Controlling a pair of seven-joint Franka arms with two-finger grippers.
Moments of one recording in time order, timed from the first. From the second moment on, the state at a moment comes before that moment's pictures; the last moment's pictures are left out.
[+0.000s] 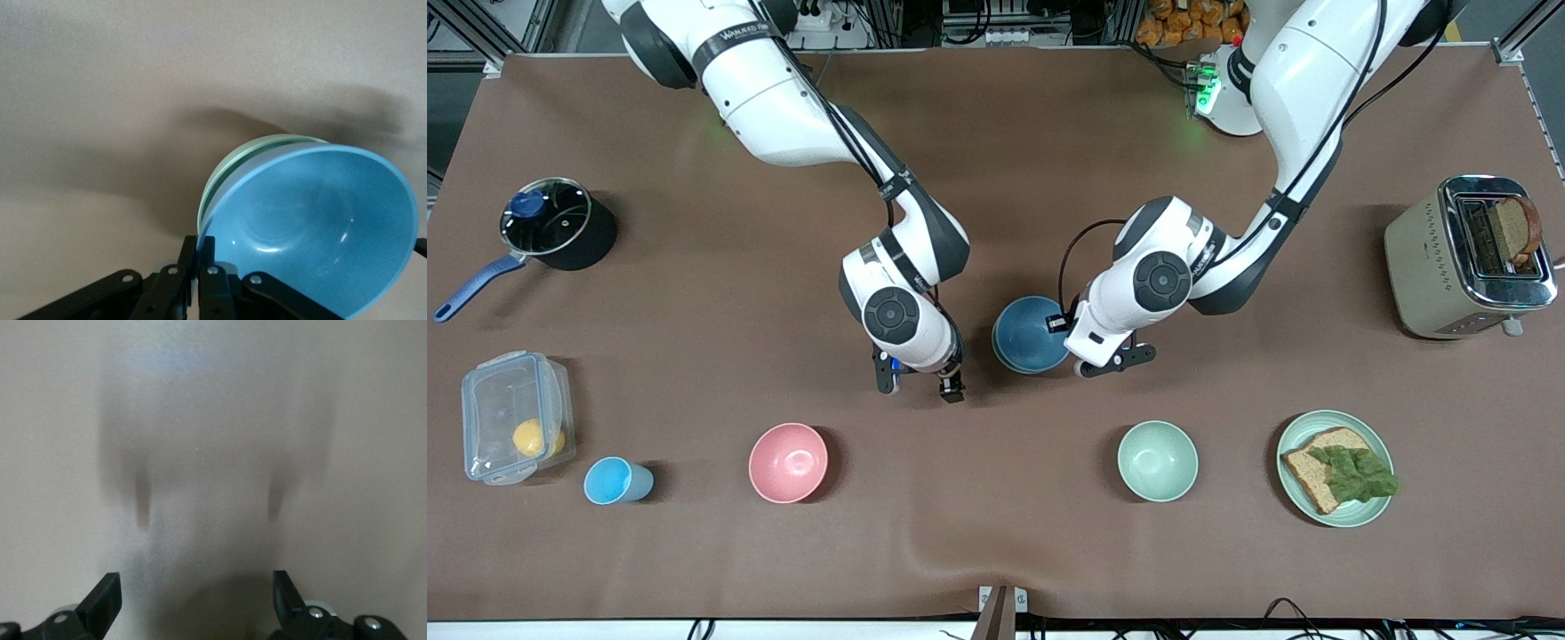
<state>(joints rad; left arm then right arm) -0.14 0.64 -0.51 -1.69 0.03 2.22 -0.86 0.58 0.86 0.03 -1.33 0.17 2.18 1.97</state>
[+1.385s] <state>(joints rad) -0.15 0.70 -0.51 -1.70 0.03 2.28 -0.86 0.63 0.88 0.03 -1.33 0.17 2.28 2.05</state>
